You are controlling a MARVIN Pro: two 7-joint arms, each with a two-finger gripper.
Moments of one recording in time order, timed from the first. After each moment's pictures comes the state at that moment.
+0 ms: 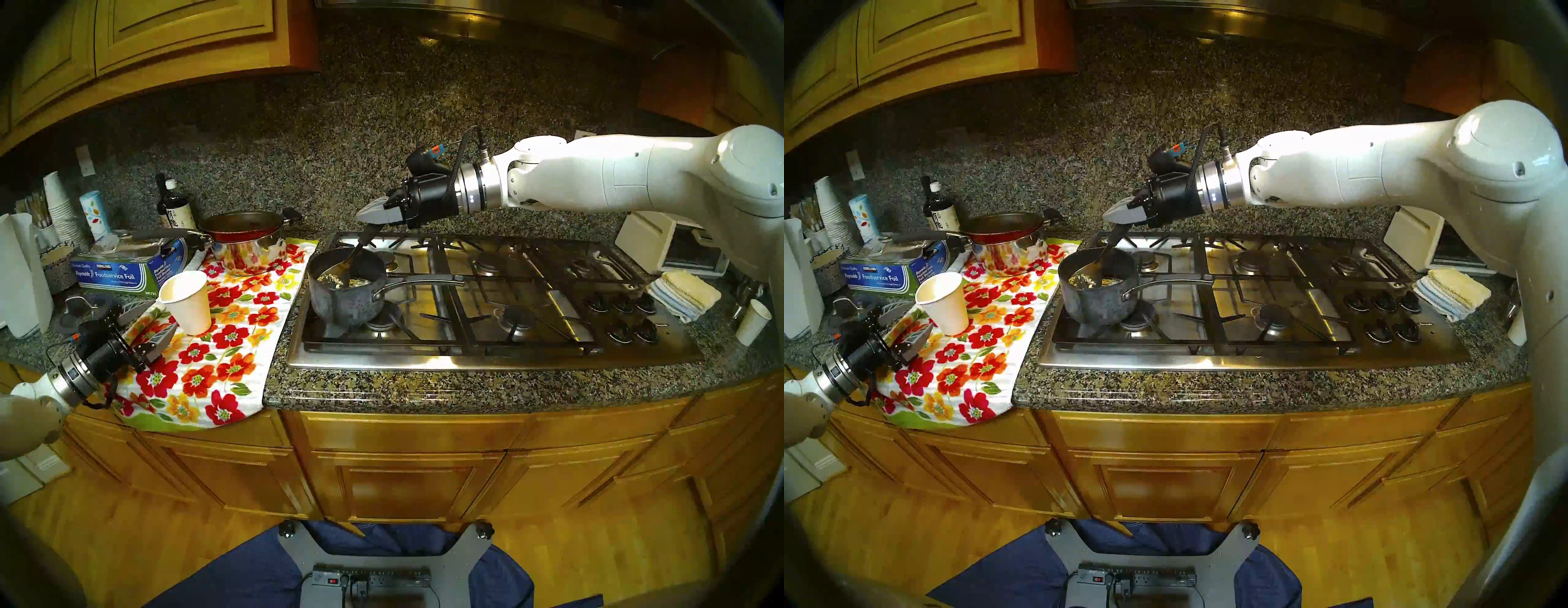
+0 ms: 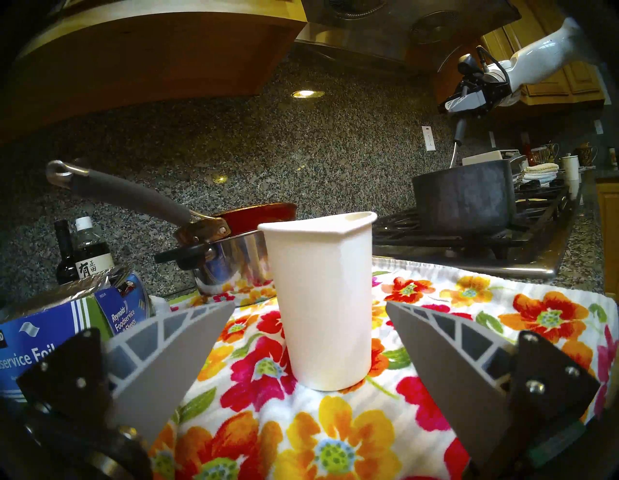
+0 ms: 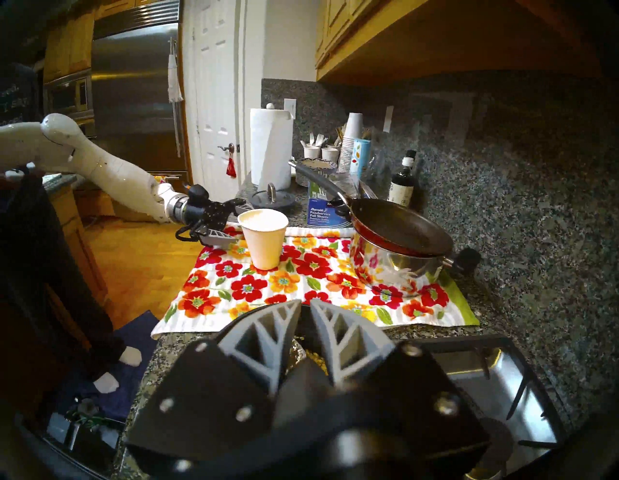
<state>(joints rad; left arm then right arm) 1.42 -0.13 -0.69 -1.14 -1.64 -0.96 -0.87 0.40 -1.18 -0.87 -1.00 1.98 -0.25 1.11</state>
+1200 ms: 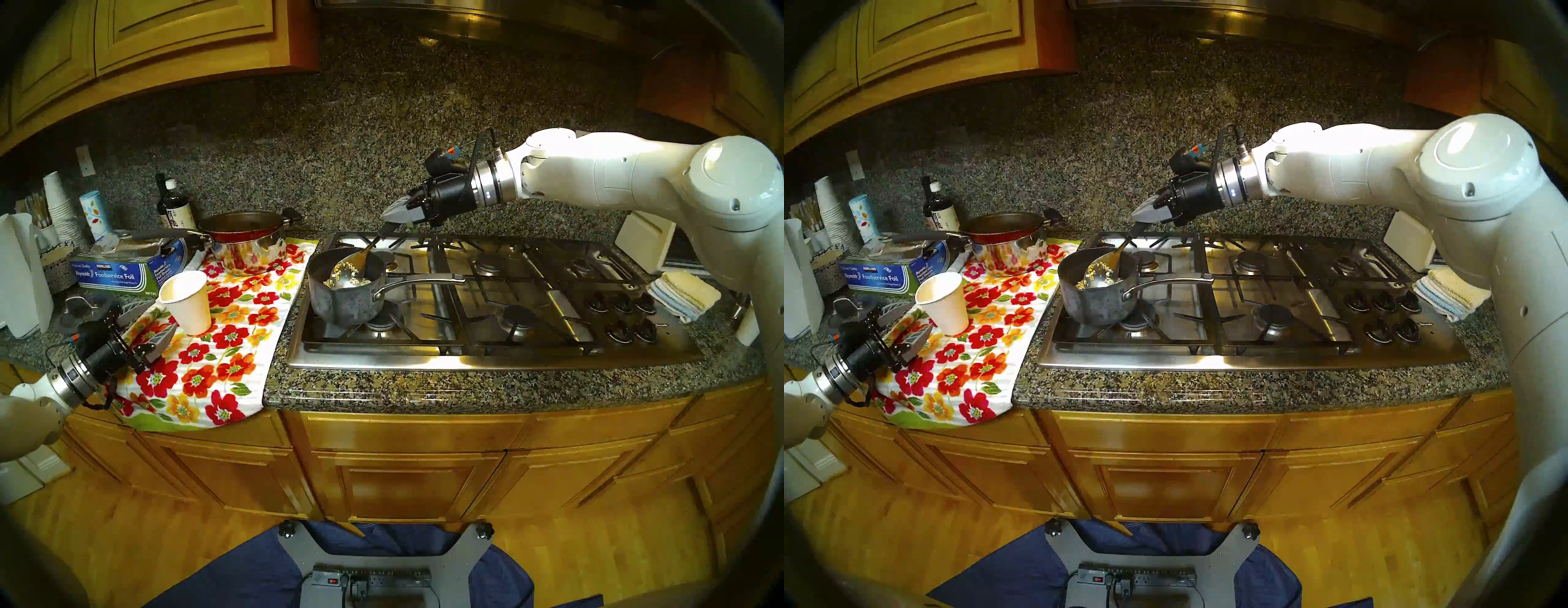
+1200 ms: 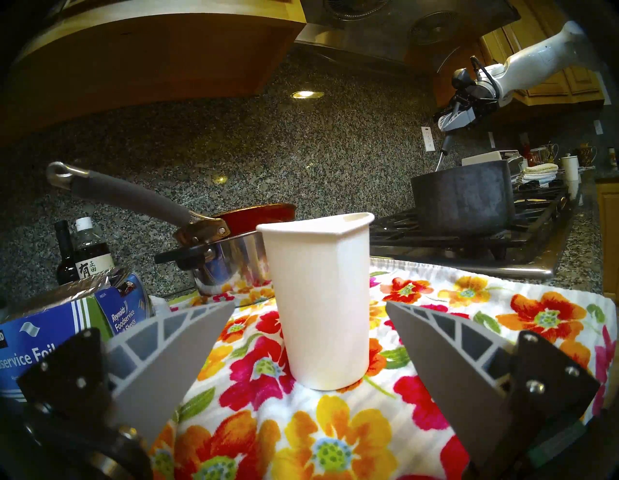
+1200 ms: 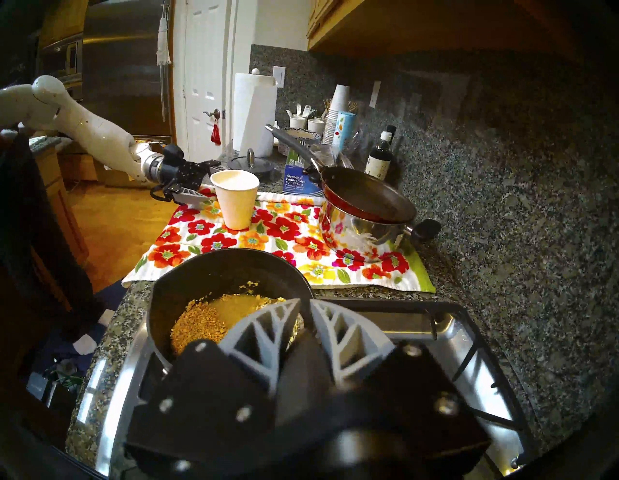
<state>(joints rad) 1.48 -0.13 -0.75 -1.15 -1.63 -0.96 -0.87 0.30 -1.27 -0.88 -0.68 1.93 -0.24 1.22</state>
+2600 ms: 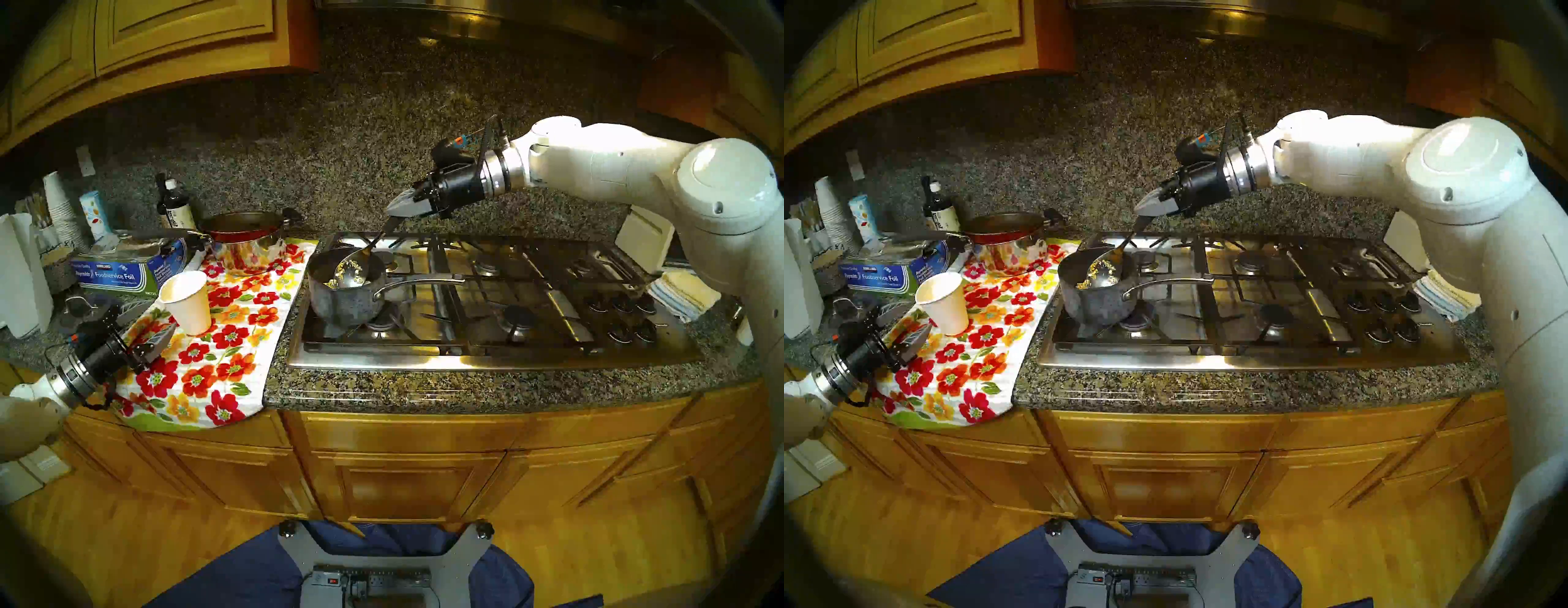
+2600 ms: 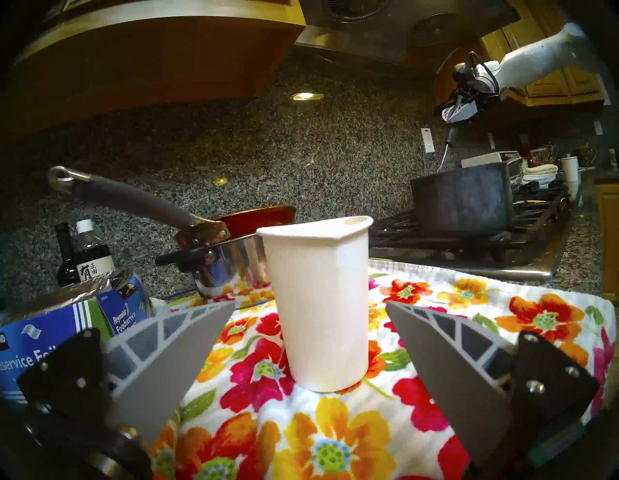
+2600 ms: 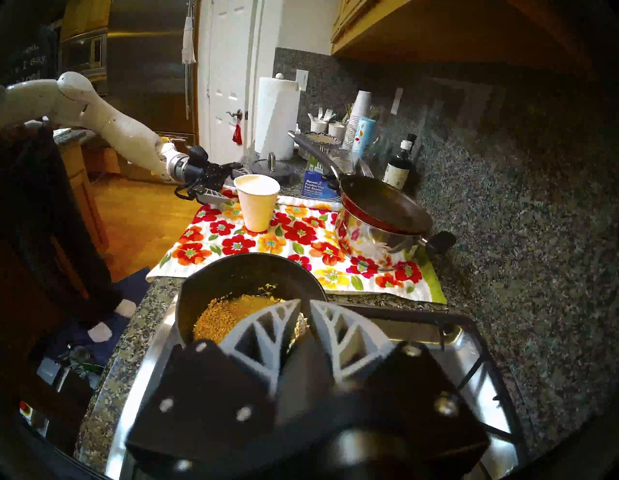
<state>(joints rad) 1.55 -0.13 -0.82 -1.16 -1.63 -0.96 -0.87 0.27 -1.30 -0.85 -0.55 1.93 -0.23 1.36</state>
